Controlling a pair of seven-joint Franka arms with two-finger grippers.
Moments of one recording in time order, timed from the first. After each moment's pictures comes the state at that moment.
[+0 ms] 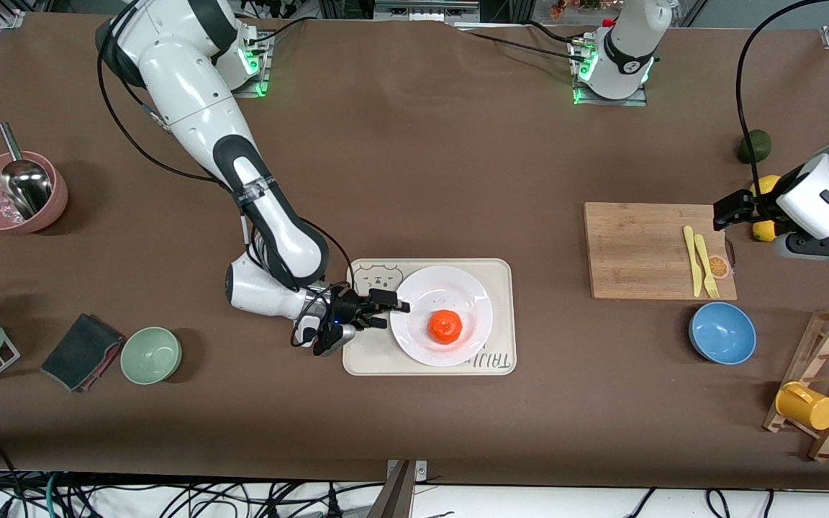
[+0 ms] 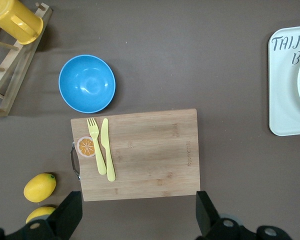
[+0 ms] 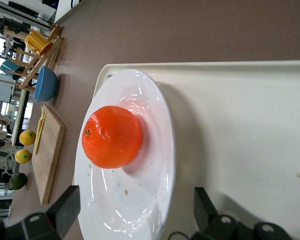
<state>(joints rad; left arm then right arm) -0.04 0.15 0.03 -1.59 0.03 1.67 0.07 0.37 1.01 0.14 -1.26 1.12 2.39 -0.69</state>
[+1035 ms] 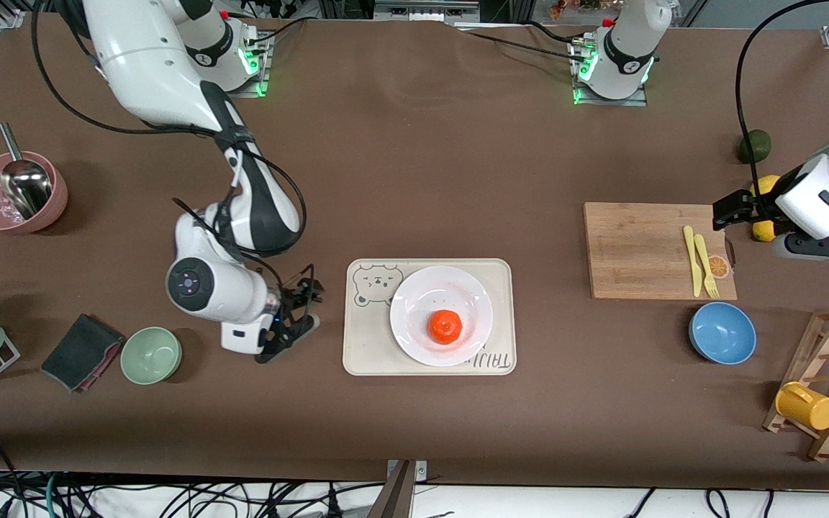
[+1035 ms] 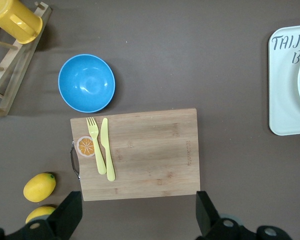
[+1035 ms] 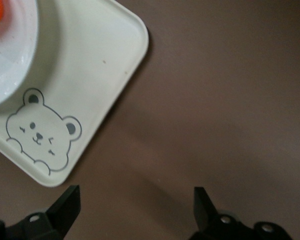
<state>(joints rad) -0.04 0.15 0.03 -1.59 0.03 1.67 0.07 0.38 0.77 -0.07 -1.26 0.19 1.95 -0.36</state>
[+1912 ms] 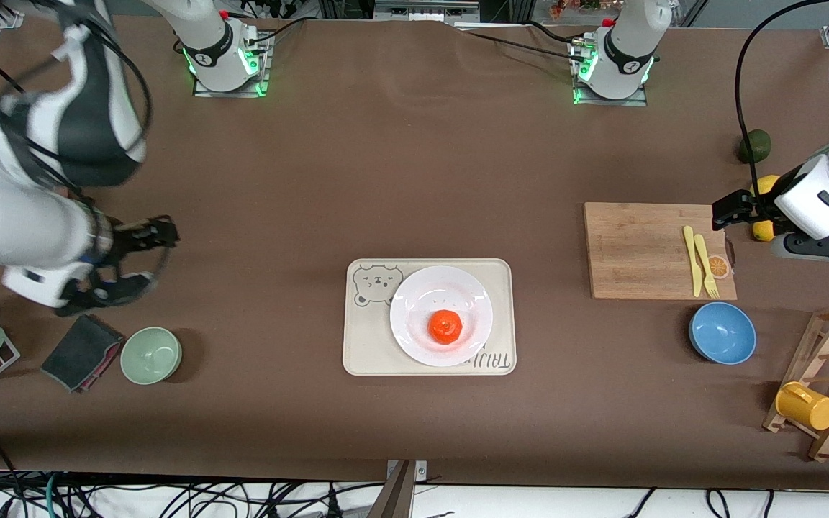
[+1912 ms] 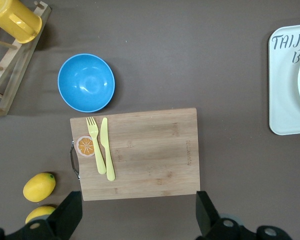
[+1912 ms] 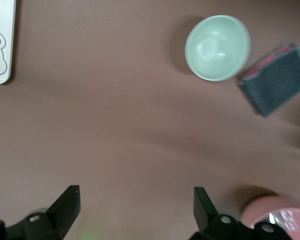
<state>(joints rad) -0.04 0.15 0.03 -1.59 0.03 1.67 0.07 0.18 0.41 -0.07 -1.25 -0.05 1.46 -0.20</state>
